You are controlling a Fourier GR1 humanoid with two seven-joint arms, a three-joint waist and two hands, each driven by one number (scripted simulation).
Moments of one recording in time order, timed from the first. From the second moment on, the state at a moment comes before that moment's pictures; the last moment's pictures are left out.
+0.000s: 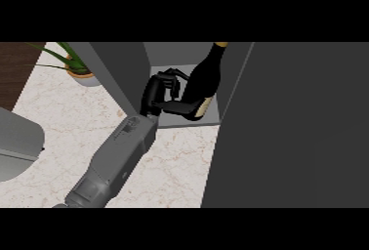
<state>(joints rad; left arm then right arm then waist) -0.82 0.00 -0.23 -0.58 0.33 0.28 -0.44 0.23 -0.52 0.61 -2.51 0.01 -0.48 0.15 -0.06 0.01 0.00</state>
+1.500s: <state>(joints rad) -1.11 0.04 -0.15 -0.13 0.40 0.41 -0.54 0.31 -0.52 0.60 -2.50 -0.02 -0.38 0.03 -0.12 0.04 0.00</state>
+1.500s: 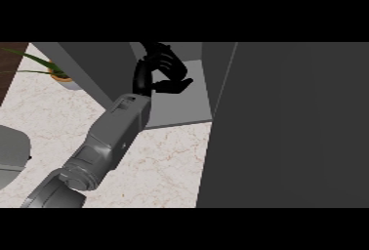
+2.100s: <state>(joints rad) -1.17 0.08 -0.14 -0.08 0.39 0.44 -0.56 0.33 -0.52 0.60 -2.49 -0.03 -0.35 -0.01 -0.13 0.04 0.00</state>
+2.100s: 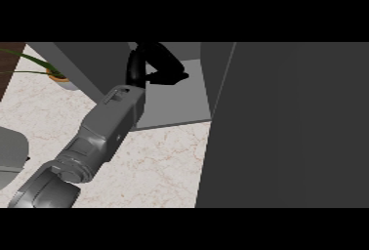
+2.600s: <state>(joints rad) -1.19 0.06 -0.07 -0.14 0.44 0.26 -0.63 0.34 -0.52 0.60 -2.49 -0.03 -0.35 -0.01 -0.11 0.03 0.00</state>
